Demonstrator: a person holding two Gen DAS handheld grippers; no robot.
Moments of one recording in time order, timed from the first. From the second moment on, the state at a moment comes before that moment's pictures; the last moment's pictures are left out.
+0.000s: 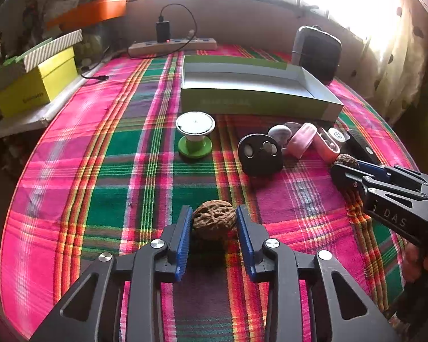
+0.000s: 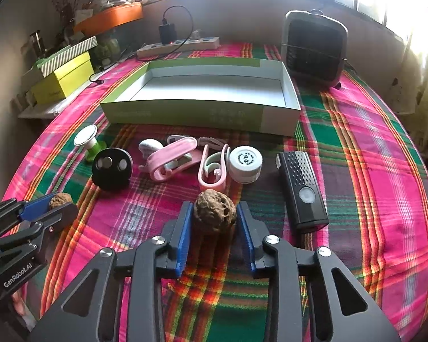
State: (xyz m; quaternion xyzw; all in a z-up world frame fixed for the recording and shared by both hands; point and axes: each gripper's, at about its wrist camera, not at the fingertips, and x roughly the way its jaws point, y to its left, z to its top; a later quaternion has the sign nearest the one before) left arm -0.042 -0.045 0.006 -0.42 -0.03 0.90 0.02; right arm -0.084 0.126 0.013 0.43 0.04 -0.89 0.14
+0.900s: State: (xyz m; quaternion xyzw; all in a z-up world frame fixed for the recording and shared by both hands) left arm -0.112 -0.045 0.060 -0.39 -0.03 0.92 0.06; right arm -0.121 0.122 0.062 0.39 0.04 -0.91 0.14
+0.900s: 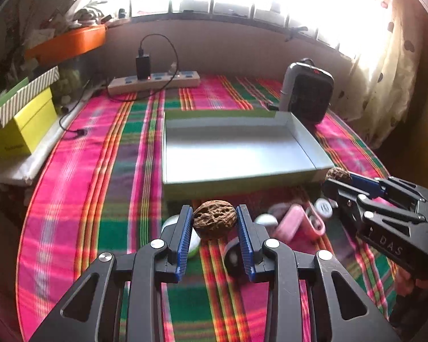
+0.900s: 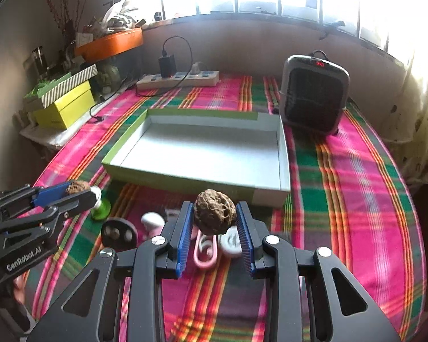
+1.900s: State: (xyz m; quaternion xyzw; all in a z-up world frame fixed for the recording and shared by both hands) left arm -0.236 -0.044 0.024 -0.44 -0.02 0.89 0.07; right arm -0.235 0.118 0.030 0.44 0.04 -0.89 0.13
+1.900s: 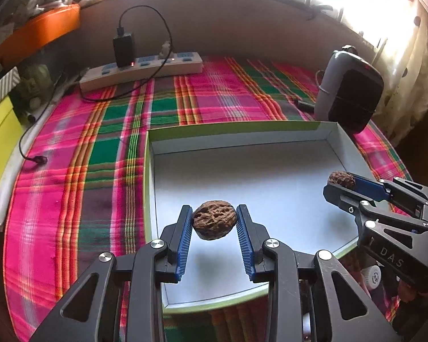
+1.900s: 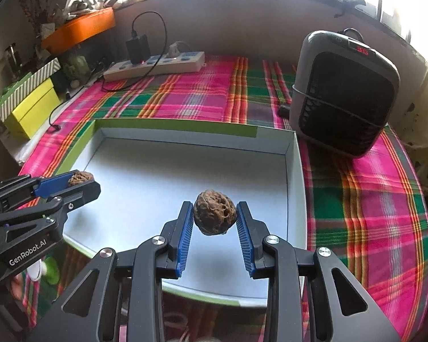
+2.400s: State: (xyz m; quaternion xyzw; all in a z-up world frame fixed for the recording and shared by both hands) left arm -0.241 -0.042 0.017 -0.45 0.00 0.89 0.07; right arm -0.240 0.115 0.020 0.45 0.05 -0.88 0.12
